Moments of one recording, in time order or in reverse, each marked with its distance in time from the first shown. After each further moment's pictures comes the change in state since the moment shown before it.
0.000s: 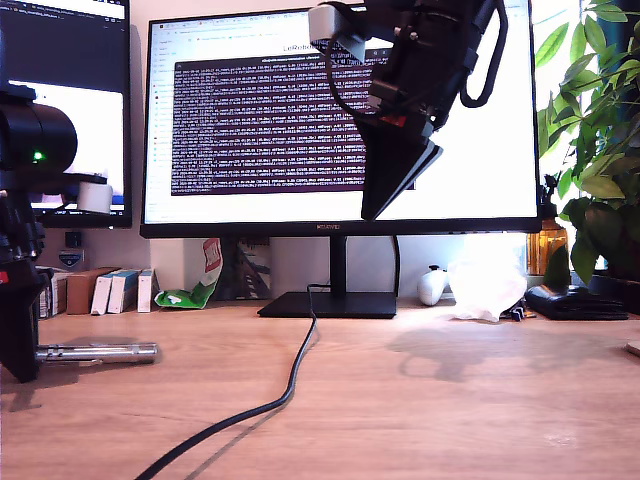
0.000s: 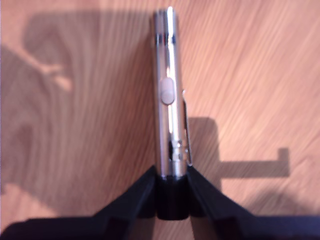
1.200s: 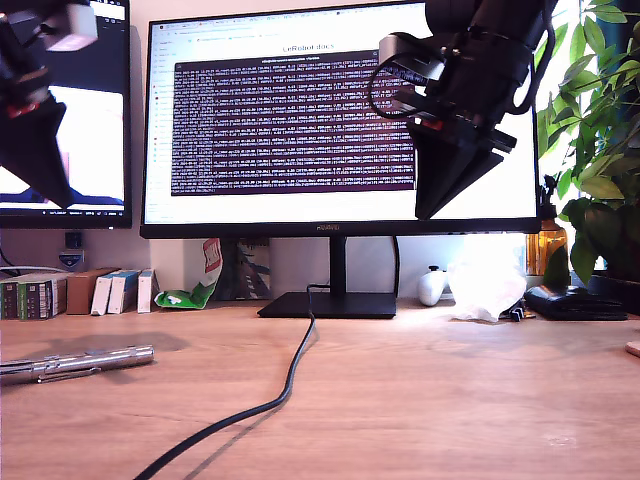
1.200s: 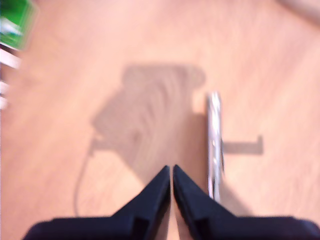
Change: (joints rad) left arm 0.032 -0.308 0.106 -0.058 0.161 -0.409; right arm -0.167 0.000 0.000 0.035 -0.029 0.373
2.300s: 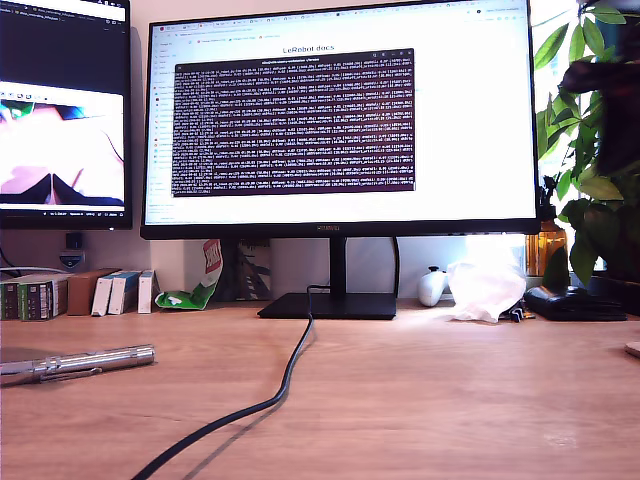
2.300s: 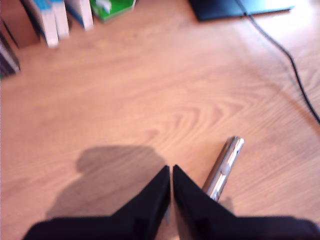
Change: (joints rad) left arm 0.224 -0.231 -0.397 0.391 0.124 -0.235; right arm -0.332 -0.616 -0.635 0.449 0.139 0.073
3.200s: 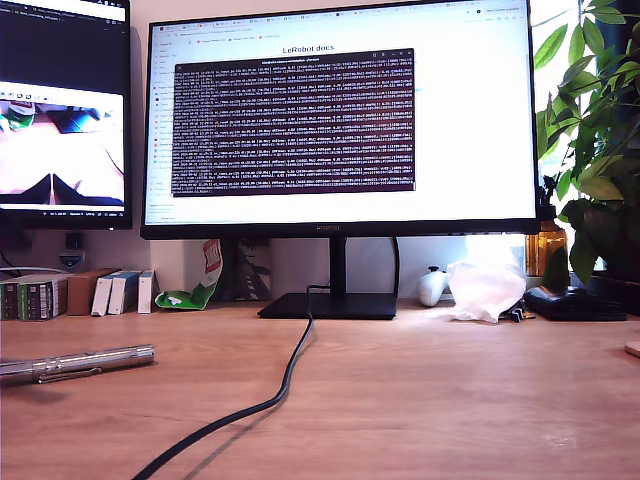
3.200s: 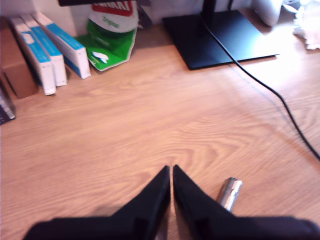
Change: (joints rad) left arm -0.062 -0.037 -0.353 0.612 -0.002 -0.097; right arm -0.124 -0.218 -0.550 0.669 0.030 0.130
